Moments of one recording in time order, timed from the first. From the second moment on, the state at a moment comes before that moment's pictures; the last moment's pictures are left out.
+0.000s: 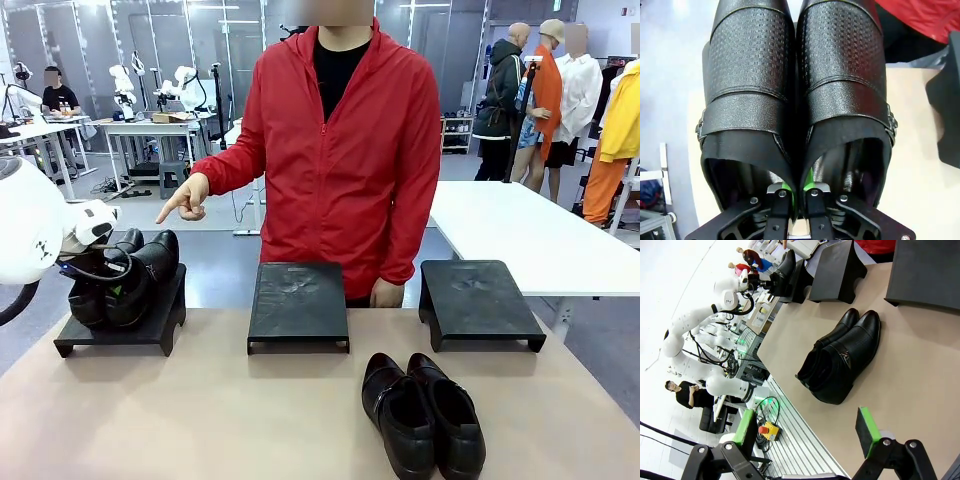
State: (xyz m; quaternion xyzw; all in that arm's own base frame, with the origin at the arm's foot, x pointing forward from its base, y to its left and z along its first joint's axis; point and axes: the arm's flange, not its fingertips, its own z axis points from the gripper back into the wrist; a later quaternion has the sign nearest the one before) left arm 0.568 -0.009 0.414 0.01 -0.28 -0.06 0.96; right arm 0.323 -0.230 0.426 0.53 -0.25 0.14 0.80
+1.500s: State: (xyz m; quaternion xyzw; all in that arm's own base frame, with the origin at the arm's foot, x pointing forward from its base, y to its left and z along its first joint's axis) left arm 0.566 -0.016 0.440 0.00 -0.29 -0.05 0.95; right arm 0.323 -0.230 0.426 0.53 -0.25 0.14 0.80
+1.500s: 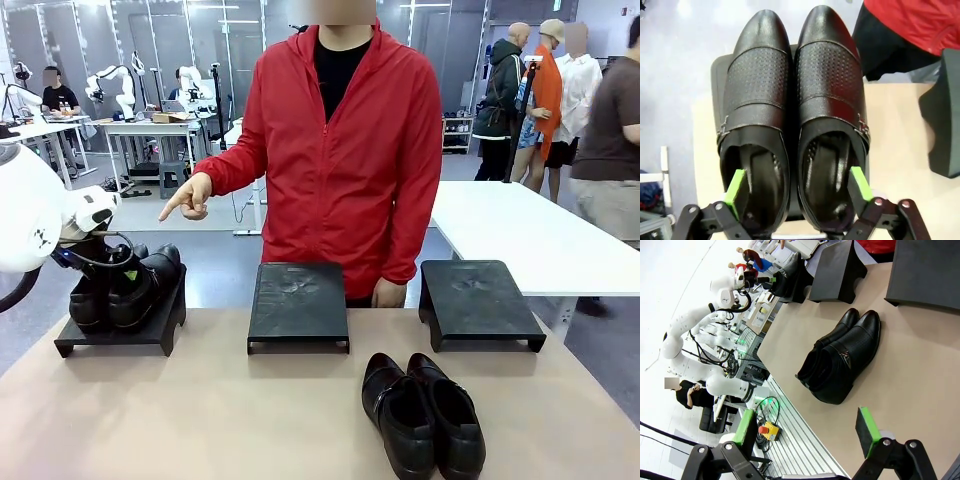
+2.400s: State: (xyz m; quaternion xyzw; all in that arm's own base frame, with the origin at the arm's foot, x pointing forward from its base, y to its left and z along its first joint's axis) left arm 0.567 -0.016 0.438 0.00 -0.29 -0.05 0.96; right arm 0.323 -0.230 0.426 0.53 -0.25 0.14 0.80
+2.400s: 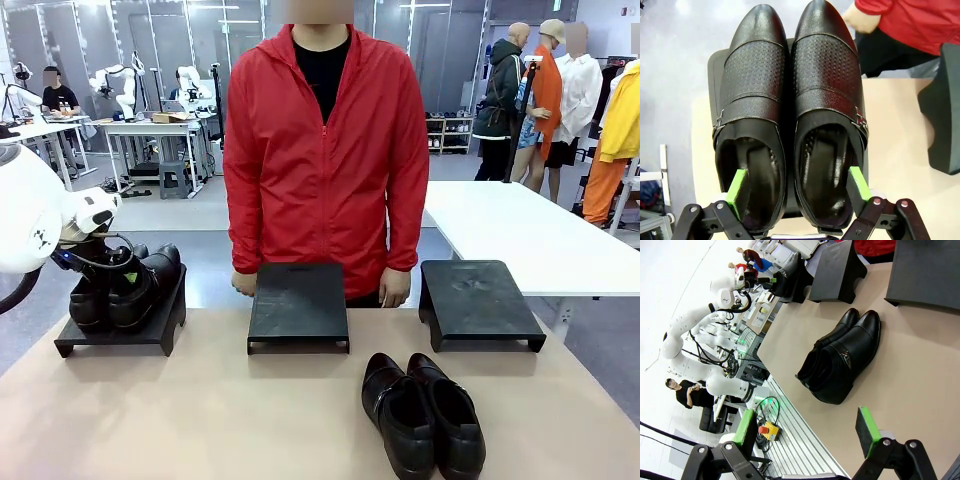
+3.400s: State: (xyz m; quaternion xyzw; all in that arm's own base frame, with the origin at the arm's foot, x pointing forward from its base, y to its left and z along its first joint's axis) left arm 0.505 0.045 0.538 -0.18 -0.28 -0.09 0.94; right arm 0.323 -0.230 0.426 0.53 -0.25 0.14 0.80
